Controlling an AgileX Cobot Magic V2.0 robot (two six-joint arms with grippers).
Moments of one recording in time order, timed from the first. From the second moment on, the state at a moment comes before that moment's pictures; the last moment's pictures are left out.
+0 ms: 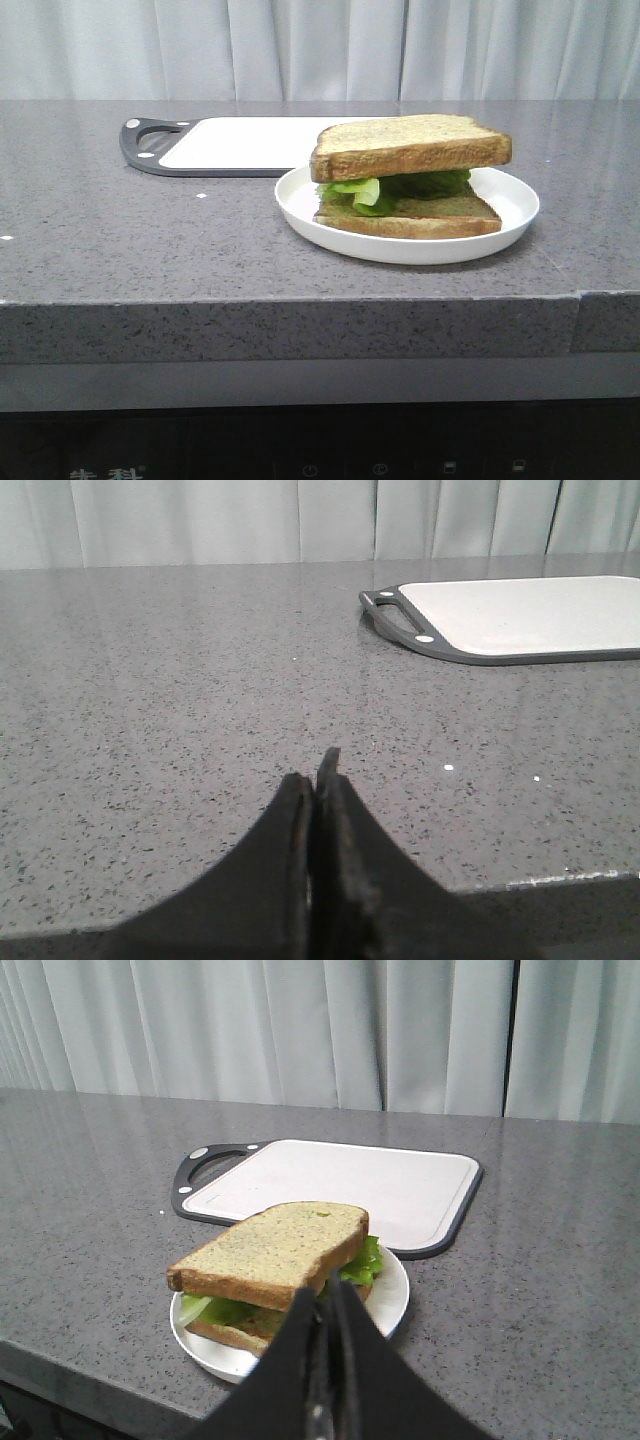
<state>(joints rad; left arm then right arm) -0.11 0.00 0.00 -0.08 0.17 0.09 0.32 0.13 -0.32 0.41 0.29 -0.27</state>
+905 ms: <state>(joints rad) -0.11 0.00 0.00 -0.08 0.17 0.09 0.08 0.00 -0.03 0.23 0.14 -0.06</state>
